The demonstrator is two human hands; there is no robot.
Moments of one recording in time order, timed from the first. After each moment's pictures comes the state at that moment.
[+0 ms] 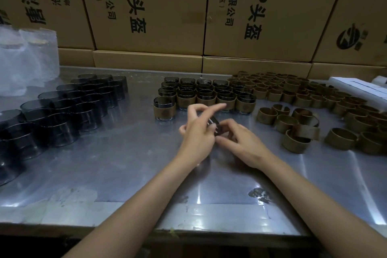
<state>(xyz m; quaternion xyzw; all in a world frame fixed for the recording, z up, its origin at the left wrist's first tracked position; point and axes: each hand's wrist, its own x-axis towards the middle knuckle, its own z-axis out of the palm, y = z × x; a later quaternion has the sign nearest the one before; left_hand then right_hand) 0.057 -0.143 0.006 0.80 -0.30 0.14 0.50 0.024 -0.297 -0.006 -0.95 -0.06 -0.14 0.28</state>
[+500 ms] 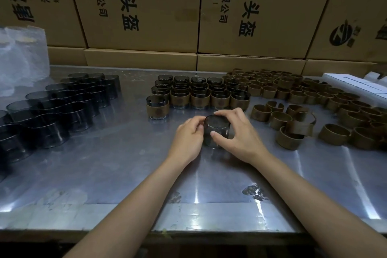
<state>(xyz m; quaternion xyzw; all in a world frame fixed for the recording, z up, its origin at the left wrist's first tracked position) 0.075 -0.147 -0.013 0.80 -0.24 0.02 0.54 0.026 -0.297 -0.008 -0.92 -0.04 -0.26 0.29</state>
